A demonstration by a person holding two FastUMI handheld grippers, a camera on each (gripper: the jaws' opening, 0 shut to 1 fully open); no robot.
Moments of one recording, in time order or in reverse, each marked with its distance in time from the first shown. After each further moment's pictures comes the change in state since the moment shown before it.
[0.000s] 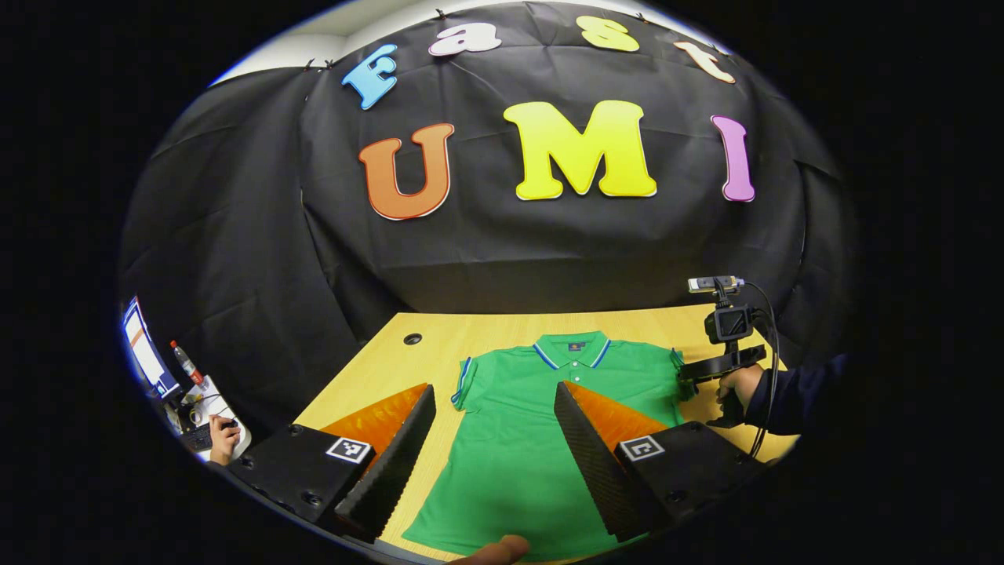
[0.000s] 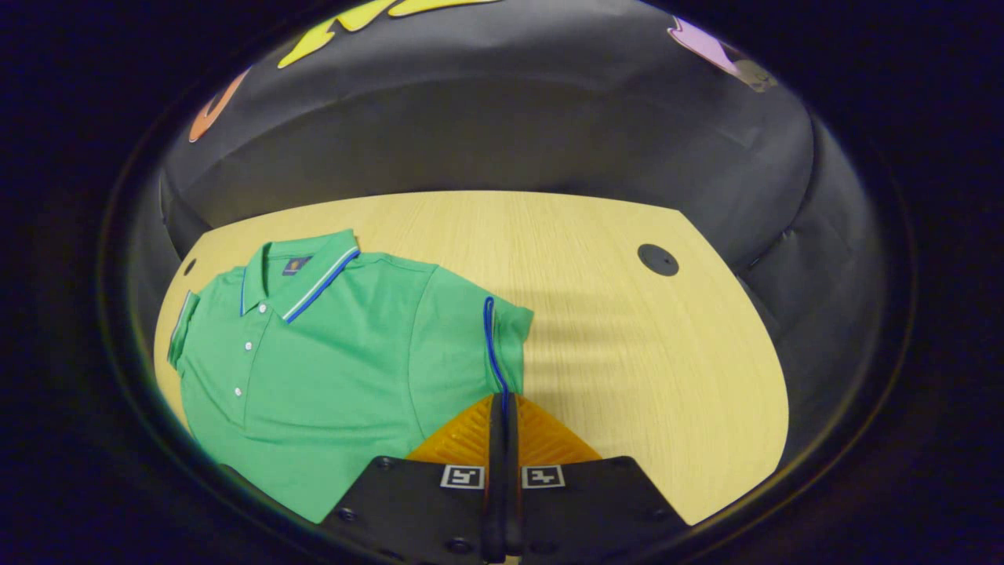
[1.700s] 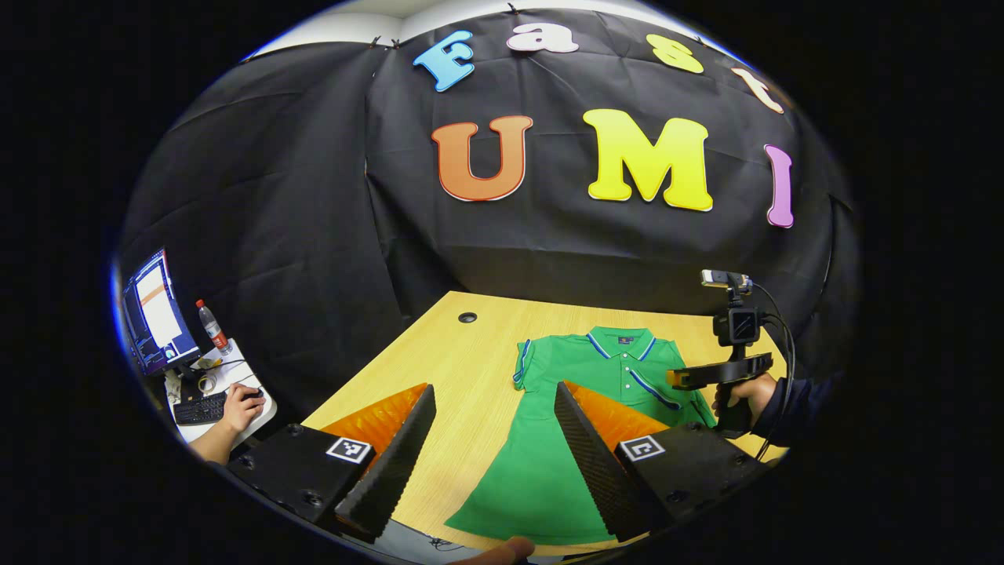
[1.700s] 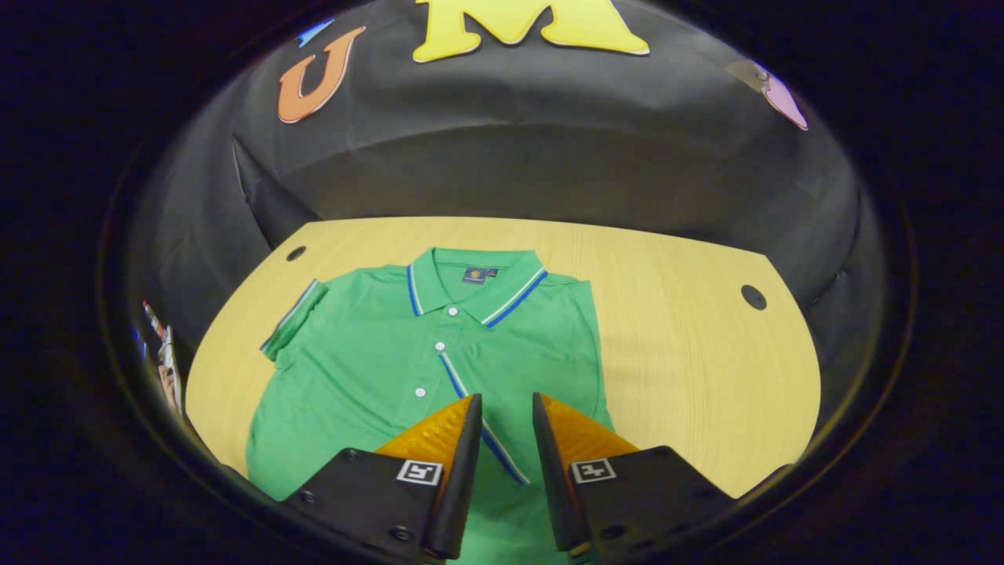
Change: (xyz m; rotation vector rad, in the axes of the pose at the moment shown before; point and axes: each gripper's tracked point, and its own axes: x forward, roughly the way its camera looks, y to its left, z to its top) left arm -0.026 0.096 -0.028 -0.137 0.041 0.082; right arm -0.092 0.154 -0.008 -0.114 -0.088 0.301
